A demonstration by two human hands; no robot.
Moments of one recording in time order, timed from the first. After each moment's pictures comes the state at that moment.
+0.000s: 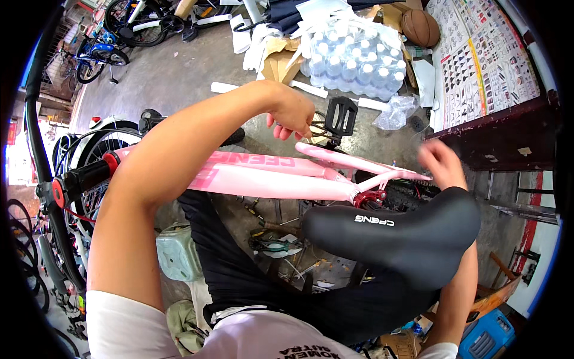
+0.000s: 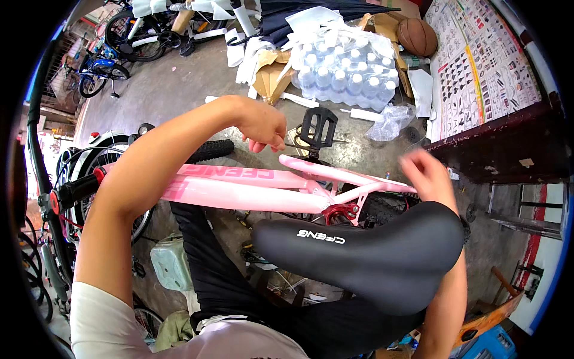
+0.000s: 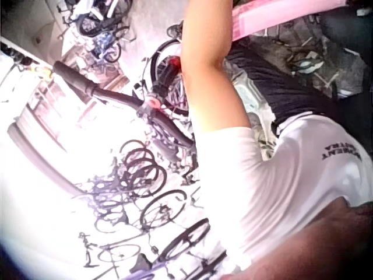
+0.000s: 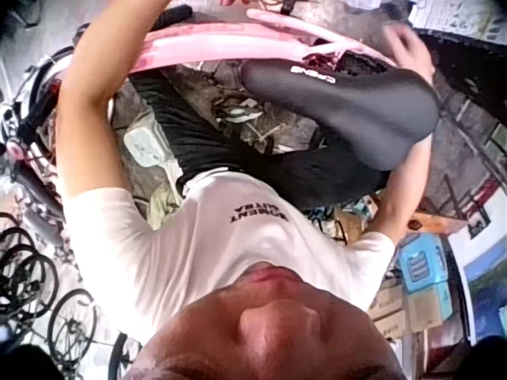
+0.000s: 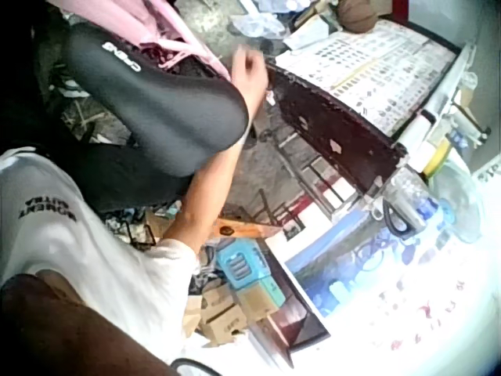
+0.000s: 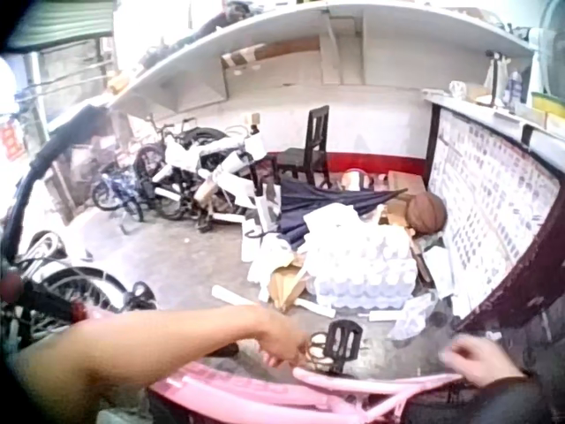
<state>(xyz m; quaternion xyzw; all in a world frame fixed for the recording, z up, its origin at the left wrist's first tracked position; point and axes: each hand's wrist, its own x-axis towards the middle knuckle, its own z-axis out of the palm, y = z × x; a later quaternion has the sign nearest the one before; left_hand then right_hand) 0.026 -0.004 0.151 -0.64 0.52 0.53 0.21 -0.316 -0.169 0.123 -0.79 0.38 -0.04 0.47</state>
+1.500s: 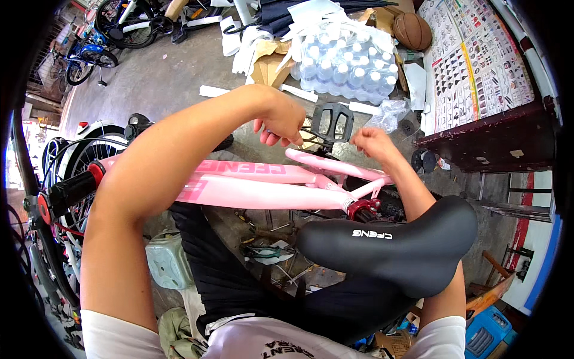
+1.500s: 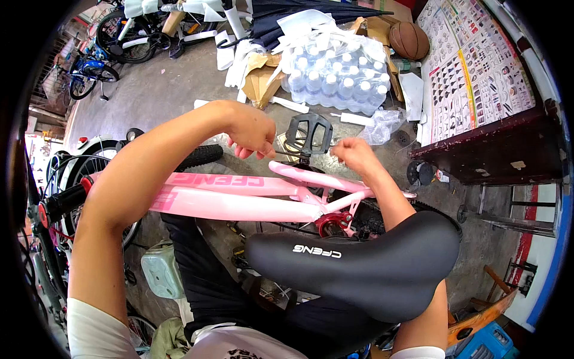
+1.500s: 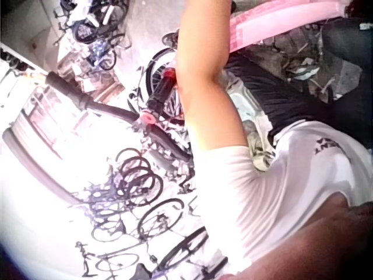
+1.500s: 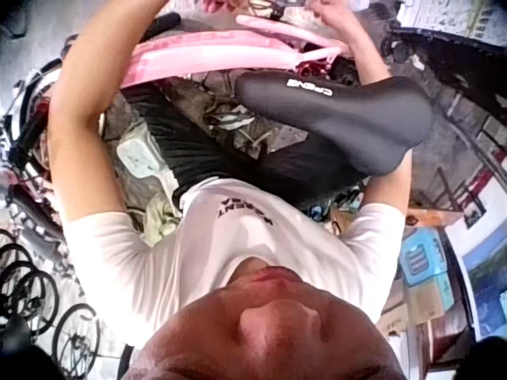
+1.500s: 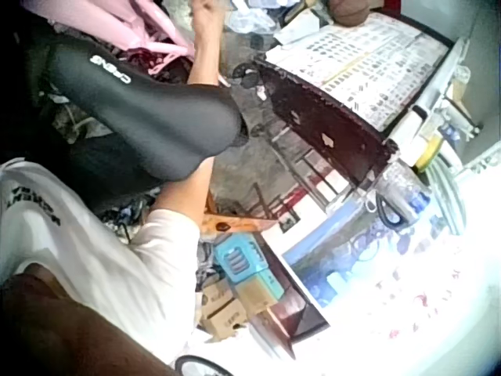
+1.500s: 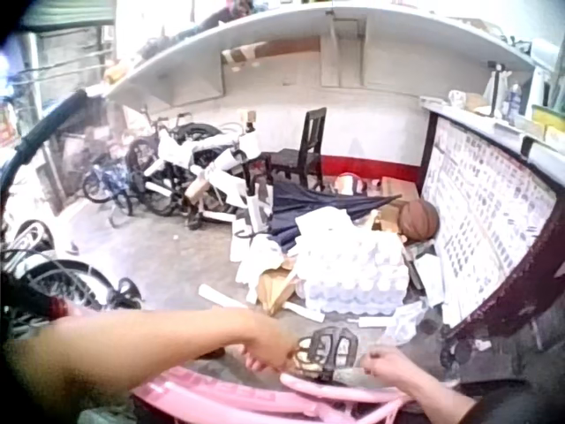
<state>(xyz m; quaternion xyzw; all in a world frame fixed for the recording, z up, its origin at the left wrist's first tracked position) 0.020 -0.015 0.159 -0.63 0.54 0.51 0.23 -0.212 -0.160 0.025 -0.72 0.40 0.07 0.56</state>
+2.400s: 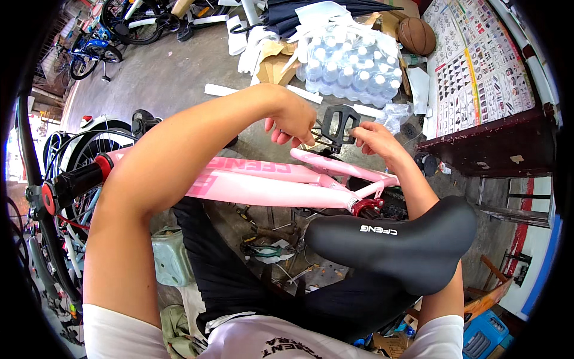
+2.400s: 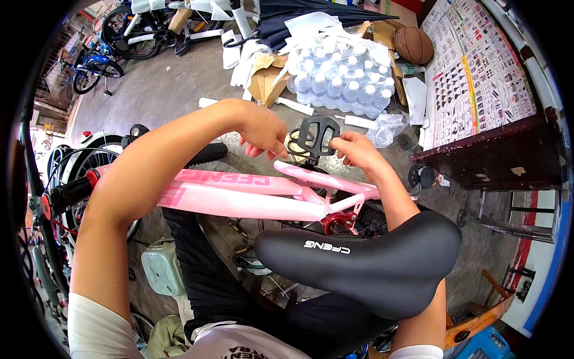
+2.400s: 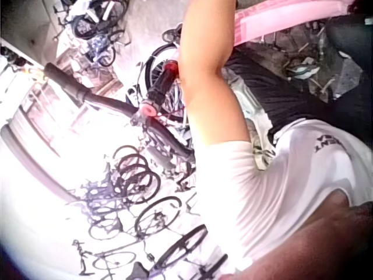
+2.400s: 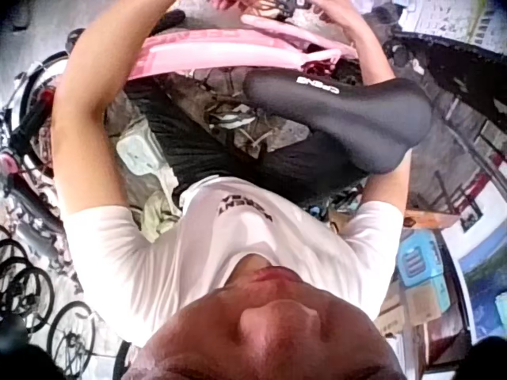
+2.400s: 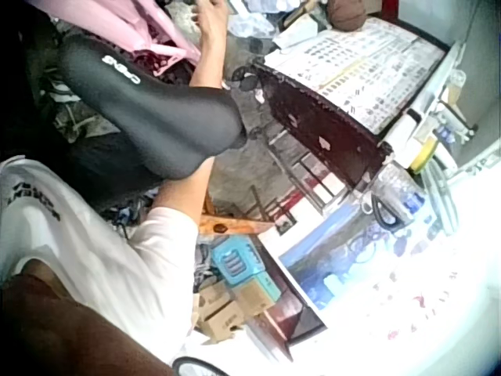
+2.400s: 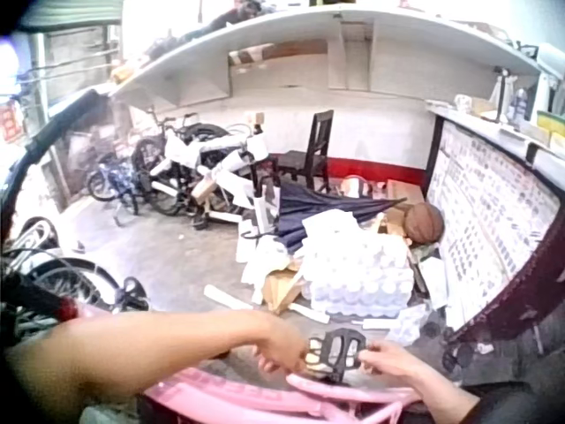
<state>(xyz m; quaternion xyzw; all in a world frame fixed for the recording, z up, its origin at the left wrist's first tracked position) 0.022 -0.013 0.155 -0.62 0.54 0.53 0.21 -0.186 -0.144 0.068 -0.69 0.42 0.09 0.58</state>
